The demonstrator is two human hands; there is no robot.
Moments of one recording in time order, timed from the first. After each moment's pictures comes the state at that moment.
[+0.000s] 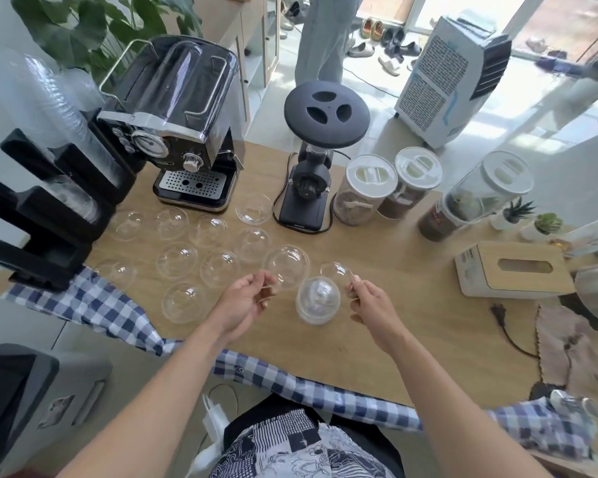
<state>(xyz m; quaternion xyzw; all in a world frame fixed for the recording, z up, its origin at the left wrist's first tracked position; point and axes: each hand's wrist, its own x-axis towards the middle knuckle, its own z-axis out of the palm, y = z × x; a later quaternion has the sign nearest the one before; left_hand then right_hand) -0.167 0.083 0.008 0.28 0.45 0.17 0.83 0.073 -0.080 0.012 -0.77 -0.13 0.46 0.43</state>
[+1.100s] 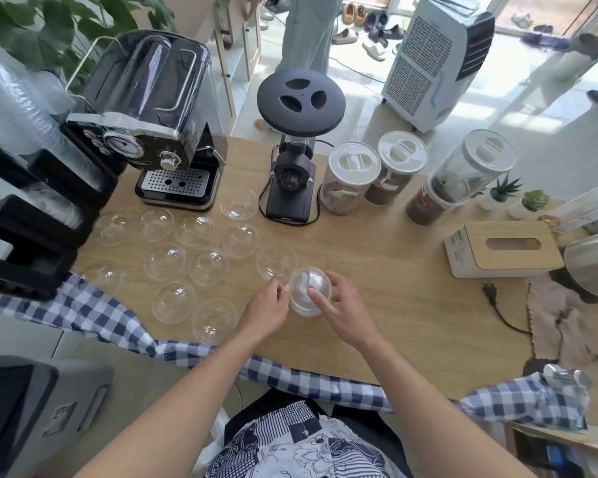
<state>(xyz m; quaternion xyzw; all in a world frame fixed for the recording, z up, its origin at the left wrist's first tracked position) -0.118 0.036 -0.010 0.75 0.49 -0.03 0.44 0.041 -0.093 -0.001 -0.80 -0.33 0.38 0.33</state>
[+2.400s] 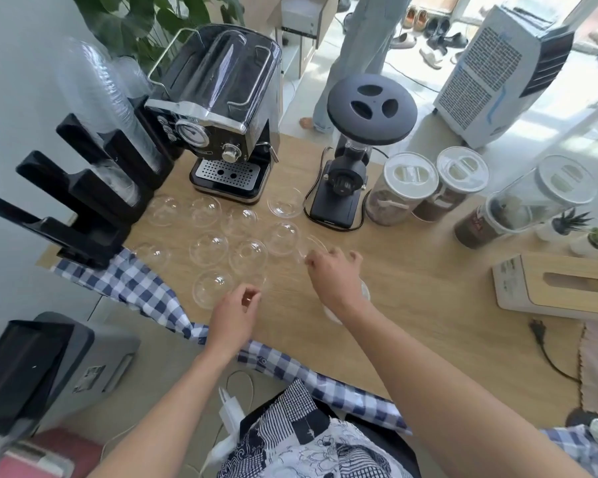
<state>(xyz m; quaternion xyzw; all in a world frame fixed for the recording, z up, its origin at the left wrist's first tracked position) -0.236 0.066 -0.012 0.70 0.58 0.09 0.40 -0.004 0.038 0.014 -0.82 -0.55 0.17 0.04</state>
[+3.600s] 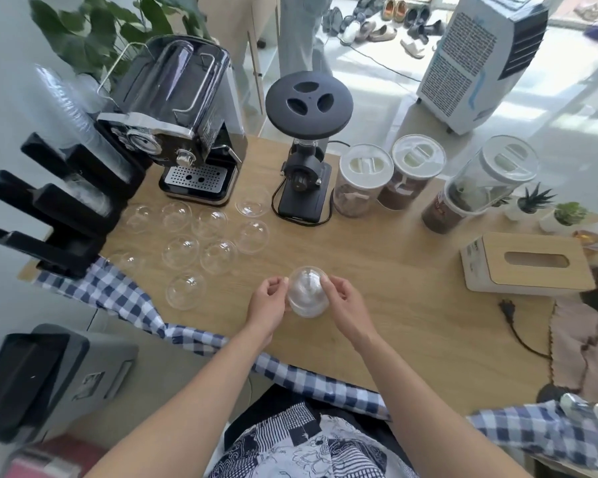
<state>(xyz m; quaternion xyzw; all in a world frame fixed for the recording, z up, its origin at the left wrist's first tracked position) -0.103 0.017 -0.009 0.42 0.61 0.16 0.65 0.050 -0.086 0.011 -0.74 -0.18 0.48 0.43</state>
